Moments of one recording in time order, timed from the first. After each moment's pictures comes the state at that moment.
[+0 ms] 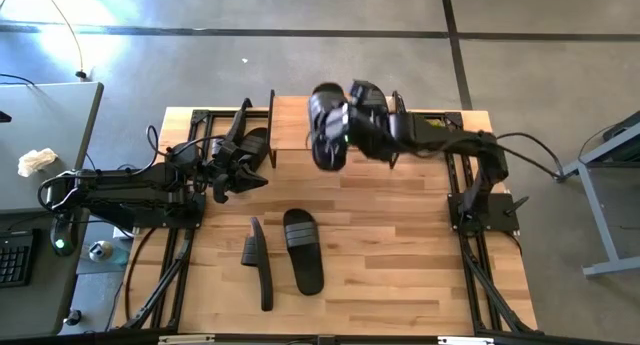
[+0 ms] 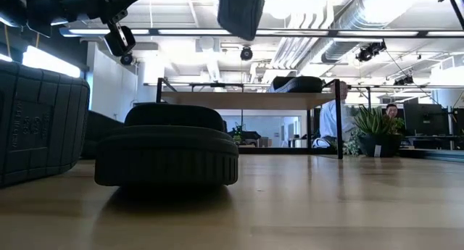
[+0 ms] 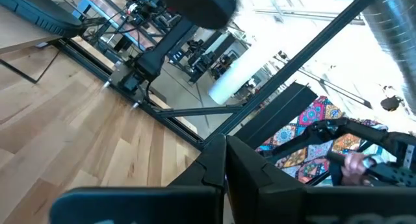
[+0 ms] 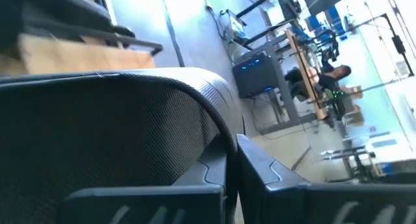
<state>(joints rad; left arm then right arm) 0.35 0.65 0.33 0.39 0.41 -0.79 -0.04 1.83 2.09 -0.93 0.88 -0.42</state>
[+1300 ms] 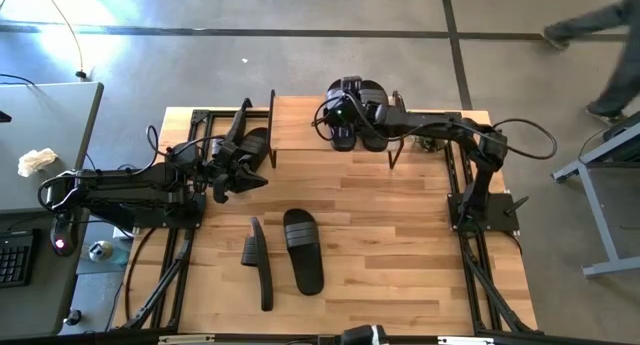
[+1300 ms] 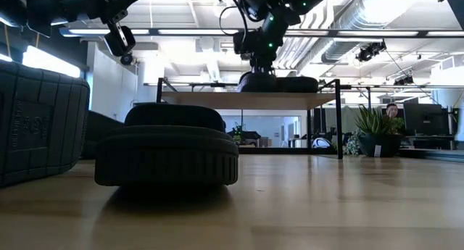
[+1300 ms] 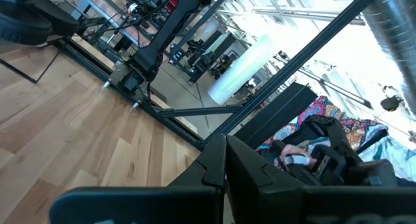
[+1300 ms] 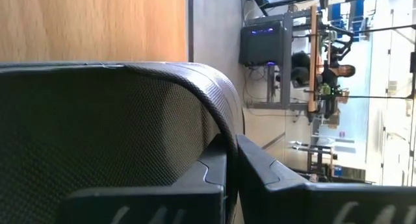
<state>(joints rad) 0.35 0.65 0.33 0.39 0.41 -0.79 -0.38 1.83 1.53 -0.38 0.73 -0.87</state>
